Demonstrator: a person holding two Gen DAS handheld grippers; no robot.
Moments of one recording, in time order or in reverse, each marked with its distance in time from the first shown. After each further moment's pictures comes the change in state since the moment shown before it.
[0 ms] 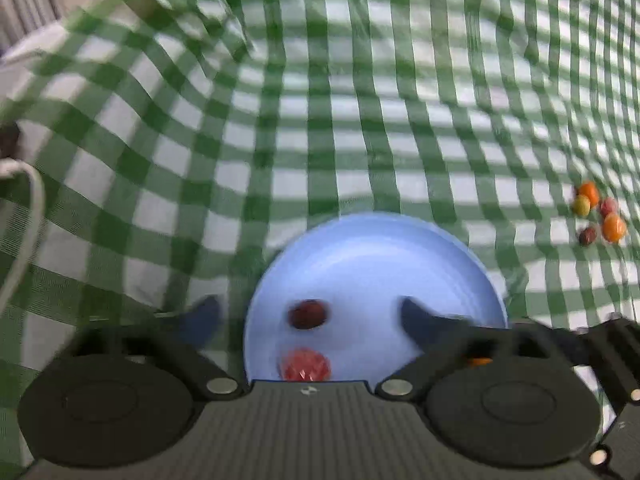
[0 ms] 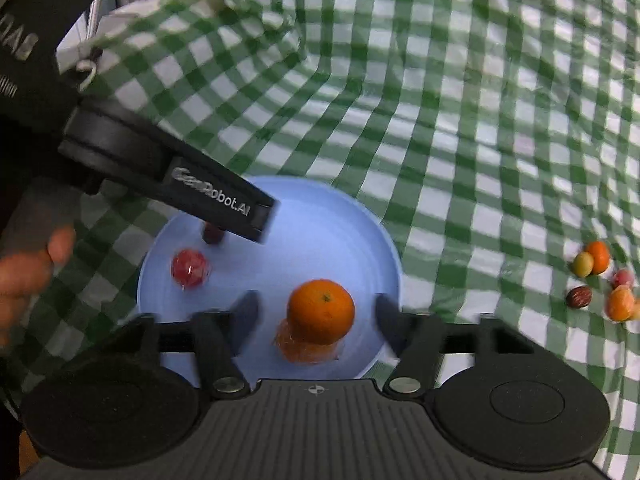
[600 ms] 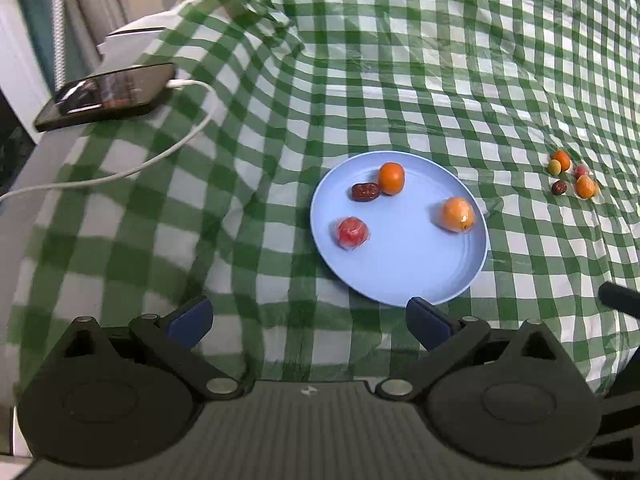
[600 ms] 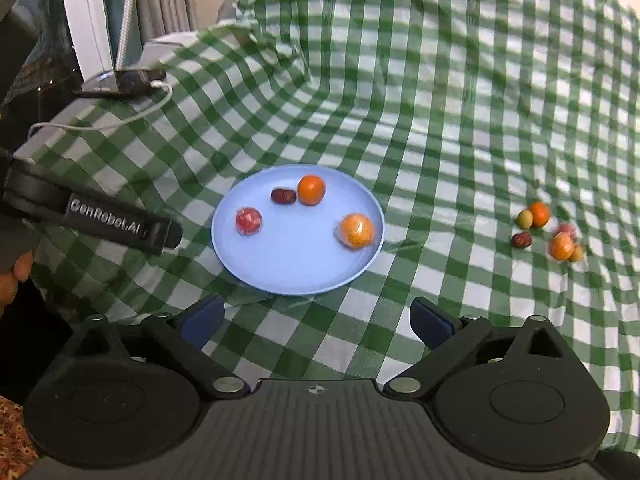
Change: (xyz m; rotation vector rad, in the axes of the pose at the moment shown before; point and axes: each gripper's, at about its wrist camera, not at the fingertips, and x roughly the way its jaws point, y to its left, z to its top) left arm -0.123 0.023 -0.092 -0.044 0.009 0.072; right arm -0.132 0.021 -0.056 0.024 -0.033 -0.014
